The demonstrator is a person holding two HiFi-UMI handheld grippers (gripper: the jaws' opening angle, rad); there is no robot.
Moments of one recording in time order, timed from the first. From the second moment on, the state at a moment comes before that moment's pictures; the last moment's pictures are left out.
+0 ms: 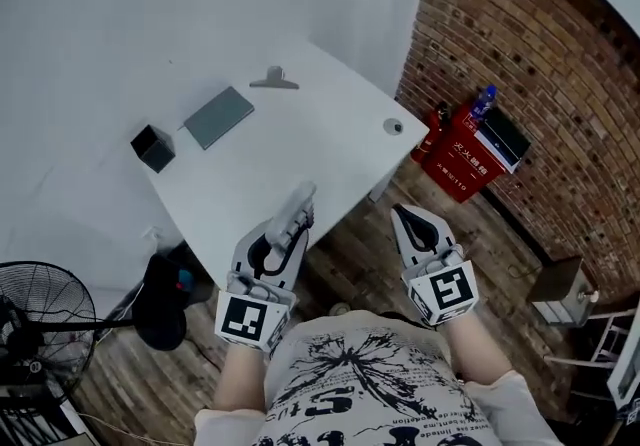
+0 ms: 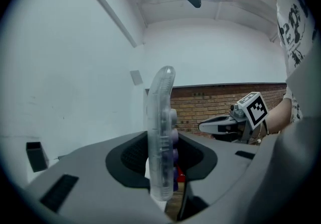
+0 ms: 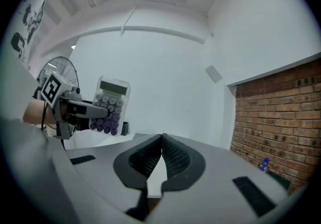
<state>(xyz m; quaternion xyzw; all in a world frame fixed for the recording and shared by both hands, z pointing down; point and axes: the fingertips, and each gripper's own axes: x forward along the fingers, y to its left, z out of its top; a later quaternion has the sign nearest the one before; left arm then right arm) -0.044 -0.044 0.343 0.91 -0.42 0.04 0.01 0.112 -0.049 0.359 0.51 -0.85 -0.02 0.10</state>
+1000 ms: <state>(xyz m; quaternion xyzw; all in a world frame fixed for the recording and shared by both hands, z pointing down) -0.069 -0.267 0.431 0.78 -0.61 0.07 0.14 0.025 -0.378 0.402 0.26 -0.96 0.01 0.09</state>
